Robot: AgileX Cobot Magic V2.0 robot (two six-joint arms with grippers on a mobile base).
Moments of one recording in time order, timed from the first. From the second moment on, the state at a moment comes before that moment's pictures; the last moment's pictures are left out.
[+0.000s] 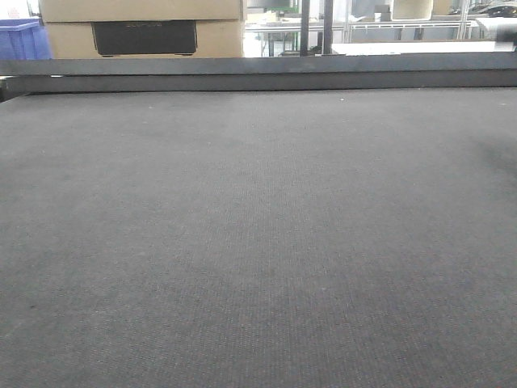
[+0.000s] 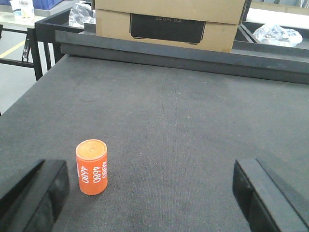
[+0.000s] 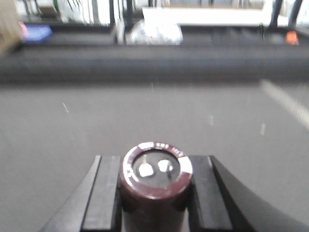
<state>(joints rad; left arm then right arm) -0.08 0.79 -0.60 0.01 0.09 -0.08 -0.04 1.60 -0.85 0.13 -0.56 -0.09</state>
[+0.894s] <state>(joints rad) 0.04 1.60 -0.59 -0.01 -0.62 -0.09 -0.04 0.88 -0.85 0.12 -0.07 -0.09</state>
